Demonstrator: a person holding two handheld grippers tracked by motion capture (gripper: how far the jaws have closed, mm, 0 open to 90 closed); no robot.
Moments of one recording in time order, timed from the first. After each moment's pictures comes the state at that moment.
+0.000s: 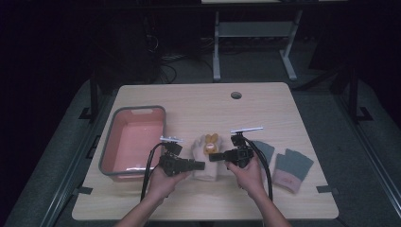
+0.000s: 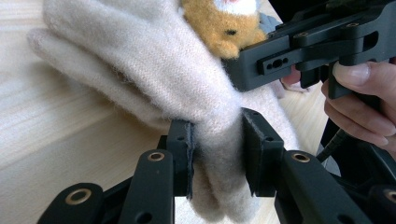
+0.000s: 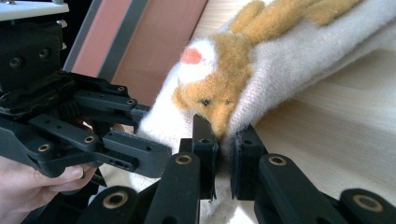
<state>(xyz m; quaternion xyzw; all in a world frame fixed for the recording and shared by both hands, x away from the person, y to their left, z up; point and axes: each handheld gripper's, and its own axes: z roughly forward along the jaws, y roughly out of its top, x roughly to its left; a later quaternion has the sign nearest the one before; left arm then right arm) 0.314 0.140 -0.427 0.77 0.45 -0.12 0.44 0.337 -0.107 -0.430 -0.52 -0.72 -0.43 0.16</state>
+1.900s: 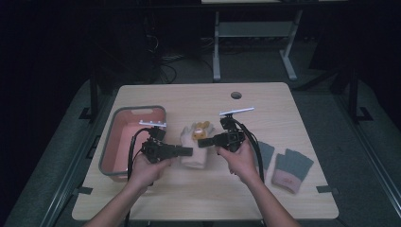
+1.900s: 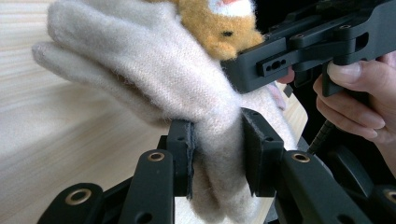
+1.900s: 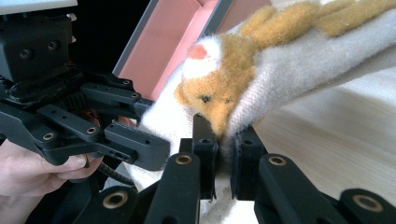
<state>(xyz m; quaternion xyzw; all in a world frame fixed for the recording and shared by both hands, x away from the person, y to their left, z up) 0.324 0.175 -0.369 0.76 0.44 -0.10 0.47 0.352 -0.078 -0.367 -0.49 -0.74 -0.44 0.16</state>
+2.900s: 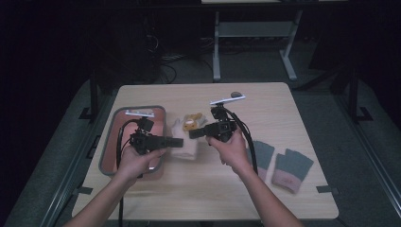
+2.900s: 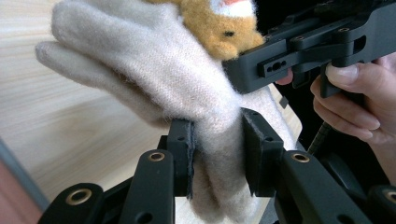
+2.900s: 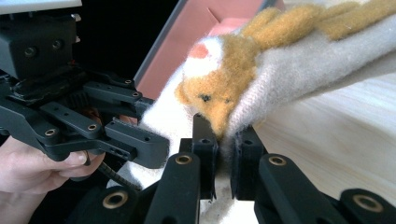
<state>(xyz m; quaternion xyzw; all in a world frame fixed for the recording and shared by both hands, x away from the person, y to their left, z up) 0.334 0.204 -0.343 0.75 0.44 -0.10 0.48 0.367 -0.054 -0.339 -0.47 -0.75 -0.45 0.16</state>
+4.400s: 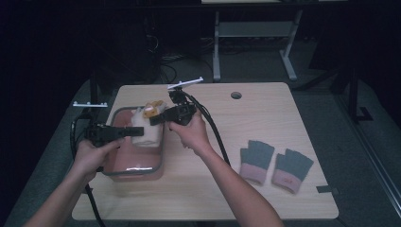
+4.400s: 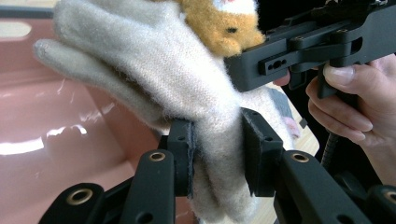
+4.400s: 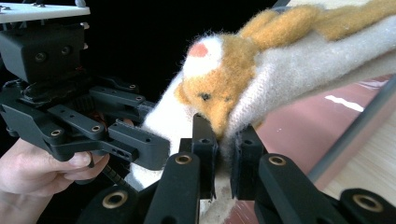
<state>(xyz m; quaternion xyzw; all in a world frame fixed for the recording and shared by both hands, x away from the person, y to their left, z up) 0.330 0.303 -0.310 0.72 0.49 -0.05 0.49 0.400 0.048 -0.309 -0.41 -0.76 -0.47 0.18</state>
